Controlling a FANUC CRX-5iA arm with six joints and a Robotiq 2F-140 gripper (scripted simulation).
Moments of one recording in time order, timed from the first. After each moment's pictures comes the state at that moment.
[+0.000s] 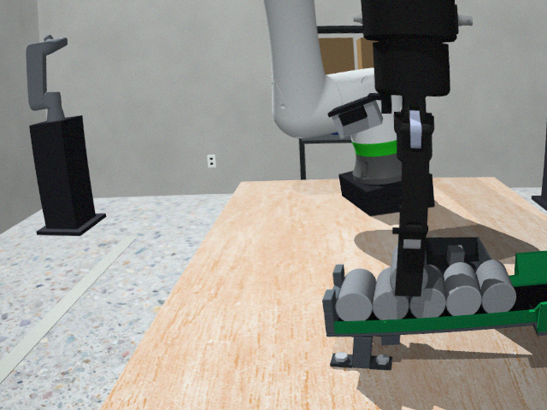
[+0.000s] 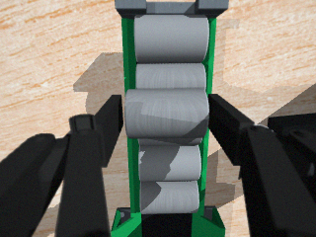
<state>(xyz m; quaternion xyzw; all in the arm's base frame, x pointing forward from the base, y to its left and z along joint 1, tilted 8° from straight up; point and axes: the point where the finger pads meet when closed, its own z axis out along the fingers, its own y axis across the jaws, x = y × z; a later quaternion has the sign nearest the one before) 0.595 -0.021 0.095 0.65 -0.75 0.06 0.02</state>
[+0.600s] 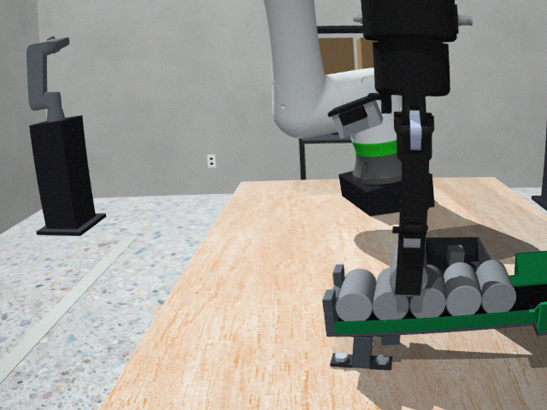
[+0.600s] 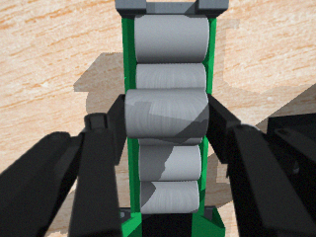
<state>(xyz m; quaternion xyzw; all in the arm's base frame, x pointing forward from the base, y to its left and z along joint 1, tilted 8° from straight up) 0.595 -0.021 0.095 0.65 -0.75 0.06 0.02</state>
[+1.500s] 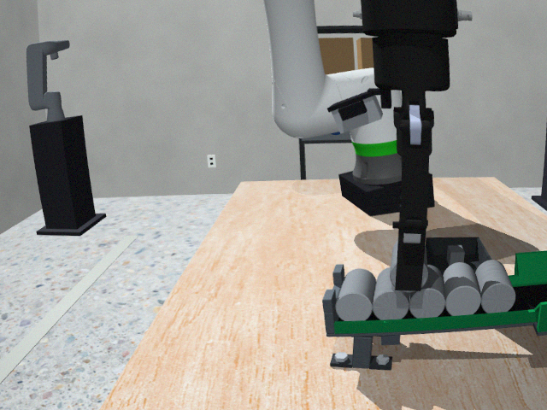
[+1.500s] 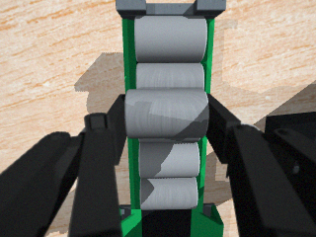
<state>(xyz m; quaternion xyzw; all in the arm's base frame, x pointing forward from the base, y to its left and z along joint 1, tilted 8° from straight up) 0.594 -0.021 0.100 0.65 -0.75 0.06 0.03</state>
